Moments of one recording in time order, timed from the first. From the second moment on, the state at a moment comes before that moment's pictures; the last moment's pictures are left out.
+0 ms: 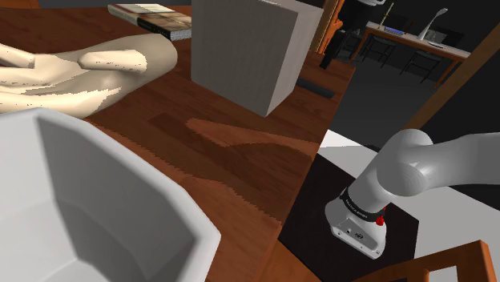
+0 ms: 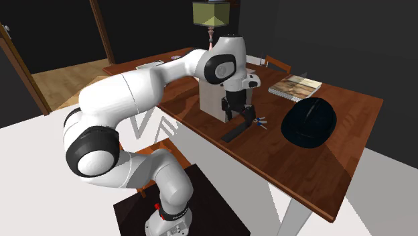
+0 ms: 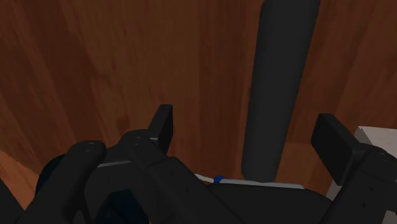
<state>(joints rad) -0.01 -0.84 0.01 -2.33 -0.10 1.62 -0.17</state>
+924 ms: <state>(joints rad) 0.01 -0.72 -0.05 -2.40 0.05 1.66 -0.15</state>
